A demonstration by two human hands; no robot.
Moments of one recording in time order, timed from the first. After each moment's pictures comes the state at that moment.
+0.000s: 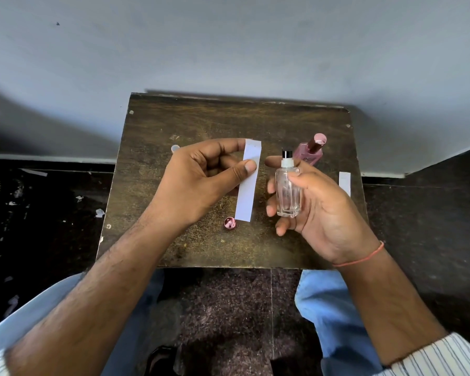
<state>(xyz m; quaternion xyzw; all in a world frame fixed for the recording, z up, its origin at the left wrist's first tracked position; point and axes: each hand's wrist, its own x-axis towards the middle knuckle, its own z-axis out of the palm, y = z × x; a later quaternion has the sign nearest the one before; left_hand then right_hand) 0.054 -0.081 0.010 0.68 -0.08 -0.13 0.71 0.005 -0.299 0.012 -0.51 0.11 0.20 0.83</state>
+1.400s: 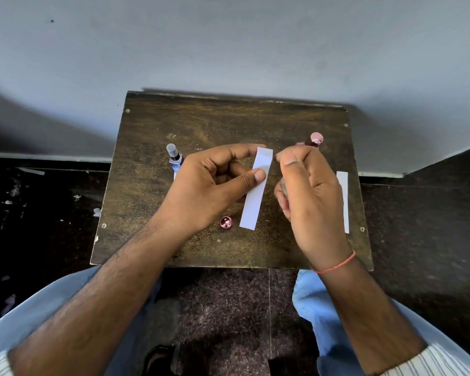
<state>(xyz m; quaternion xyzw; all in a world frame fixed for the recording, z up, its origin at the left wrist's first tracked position) 0.046 -0.097 0.005 0.67 -0.10 -0.16 0.72 0.004 -0.267 0.018 -0.79 0.10 -0.10 0.59</state>
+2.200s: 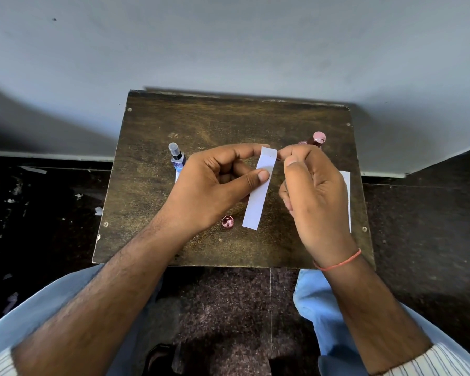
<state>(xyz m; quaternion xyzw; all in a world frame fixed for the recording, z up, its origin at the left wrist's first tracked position) 0.046 -0.097 0.004 0.68 -0.10 -0.16 0.71 0.007 -0.271 0.015 -0.80 0.11 -0.10 0.58</state>
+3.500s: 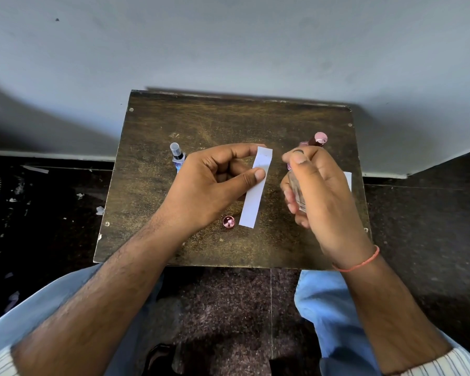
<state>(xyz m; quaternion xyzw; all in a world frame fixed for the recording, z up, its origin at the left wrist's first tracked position) 0.048 -0.092 0.005 0.69 -0.09 -0.16 0.70 0.006 -0.288 0.018 -0.76 0.10 0.02 0.65</state>
